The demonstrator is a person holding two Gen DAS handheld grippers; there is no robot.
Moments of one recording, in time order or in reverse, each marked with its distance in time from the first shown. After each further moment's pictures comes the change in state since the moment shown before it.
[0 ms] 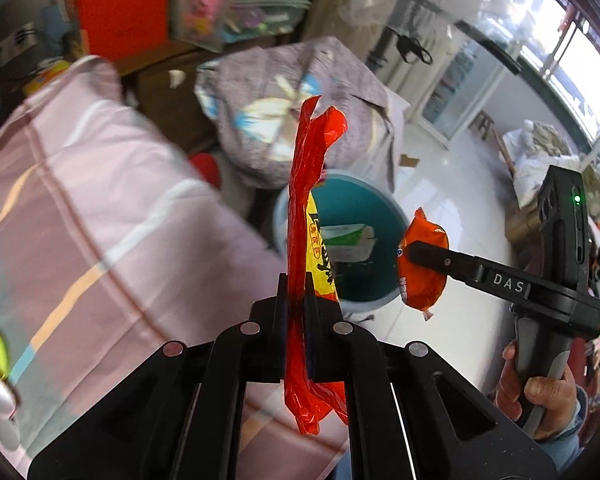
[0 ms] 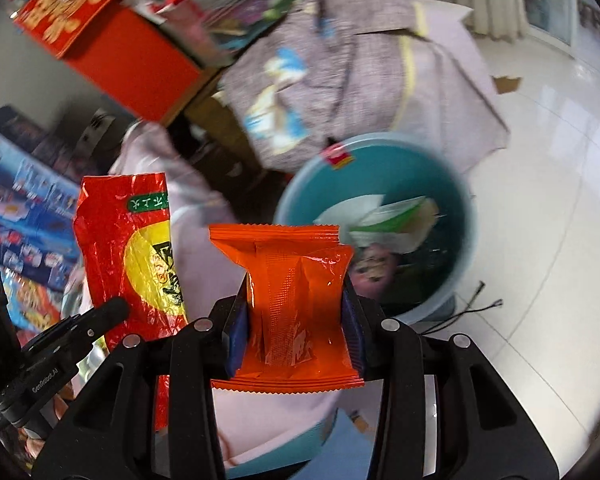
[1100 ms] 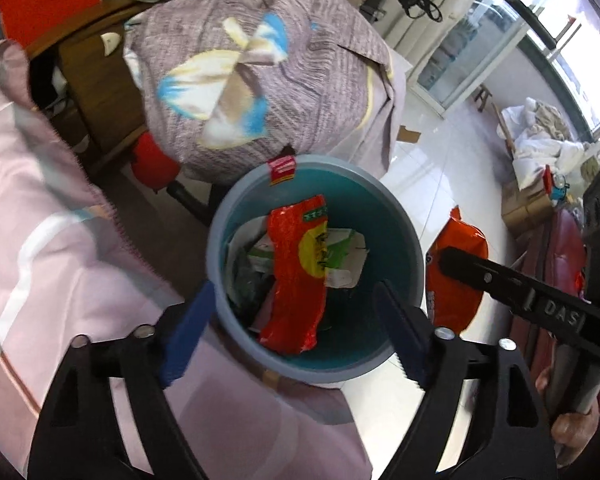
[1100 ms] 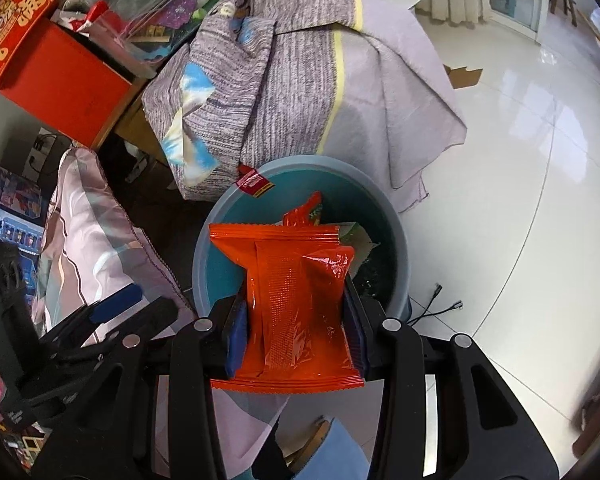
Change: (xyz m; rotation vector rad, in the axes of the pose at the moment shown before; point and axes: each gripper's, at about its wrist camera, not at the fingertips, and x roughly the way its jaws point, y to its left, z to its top) left arm 0.123 -0.020 0.049 -0.006 0.136 -0.038; right arm 0.032 -0.045 0.052 0.059 0.059 -0.136
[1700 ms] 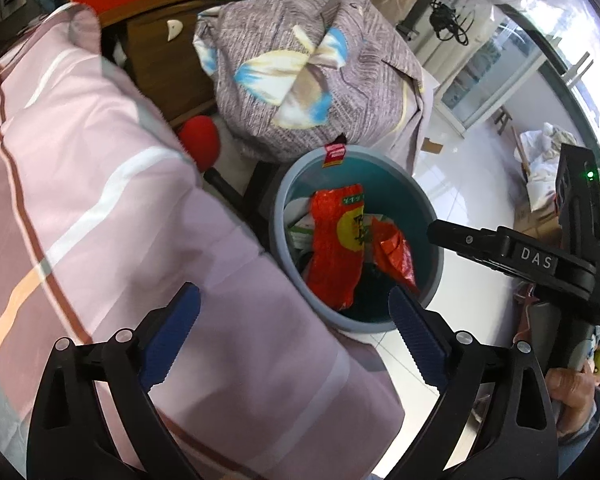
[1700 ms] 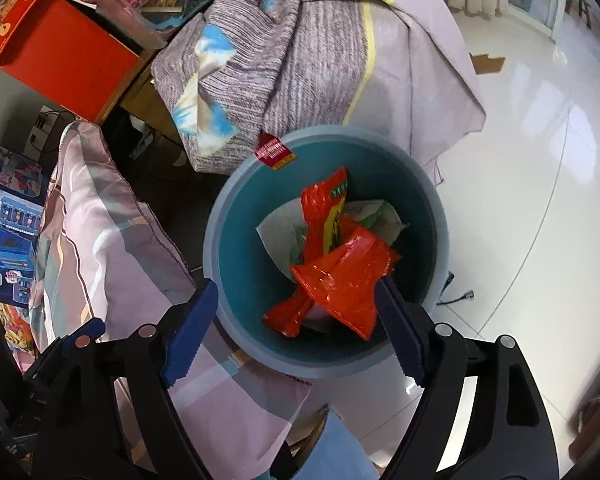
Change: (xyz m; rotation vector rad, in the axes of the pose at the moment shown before) left arm -0.047 0.035 -0.046 -0.093 -0.029 0.051; right arm 0.022 0.020 -0.012 -0.019 0.072 0.007
